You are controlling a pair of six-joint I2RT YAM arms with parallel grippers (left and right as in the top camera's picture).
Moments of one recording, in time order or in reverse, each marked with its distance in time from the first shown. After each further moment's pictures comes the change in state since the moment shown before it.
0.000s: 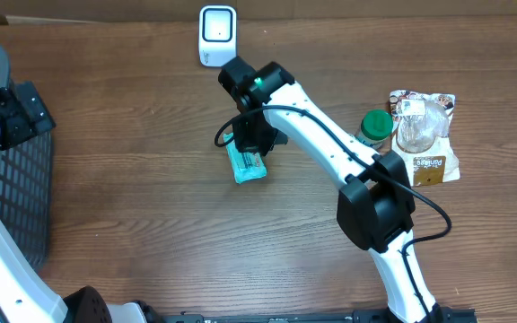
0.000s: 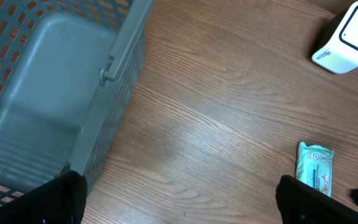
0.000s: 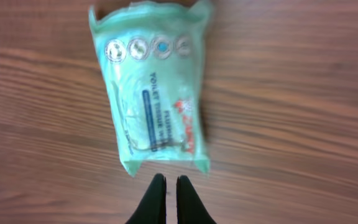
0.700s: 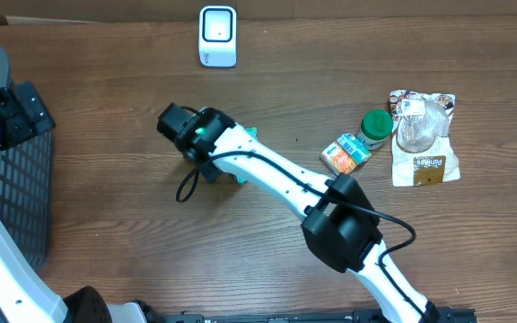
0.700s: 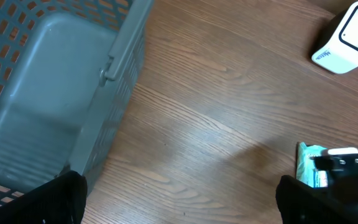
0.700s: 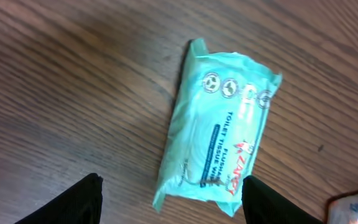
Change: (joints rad) left arm 0.000 0.000 0.000 0.000 0.000 0.000; right arm 0.242 0.073 -0.001 0.125 0.356 -0.205
